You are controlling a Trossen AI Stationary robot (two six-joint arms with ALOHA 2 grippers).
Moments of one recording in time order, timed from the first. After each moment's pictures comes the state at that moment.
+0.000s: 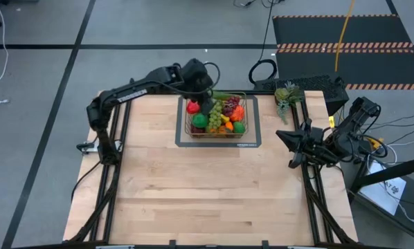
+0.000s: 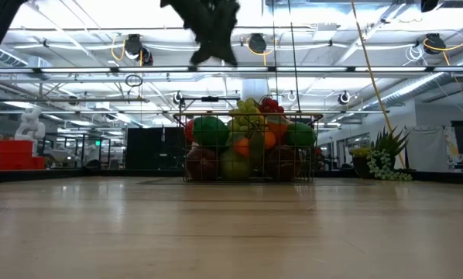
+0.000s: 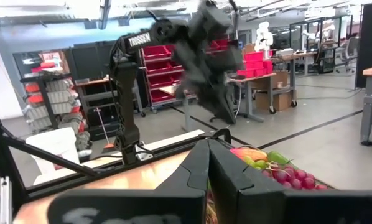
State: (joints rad) left arm 0.42 1.83 1.87 -0.91 0.18 -0.18; right arm 0.79 0.54 0.52 0.21 1.21 -0.02
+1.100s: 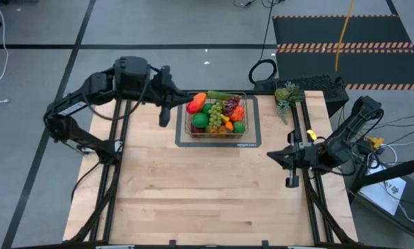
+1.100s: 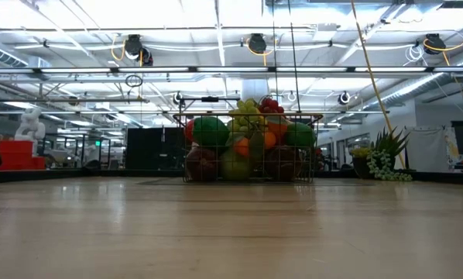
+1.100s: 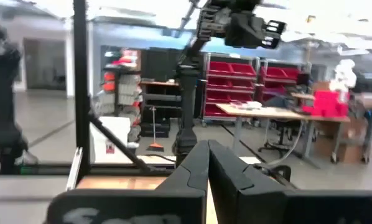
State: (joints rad) left arm 0.21 1.41 1.87 -0.82 0.14 0.06; right arm 0.79 0.74 0.52 0.50 0.90 -0.24
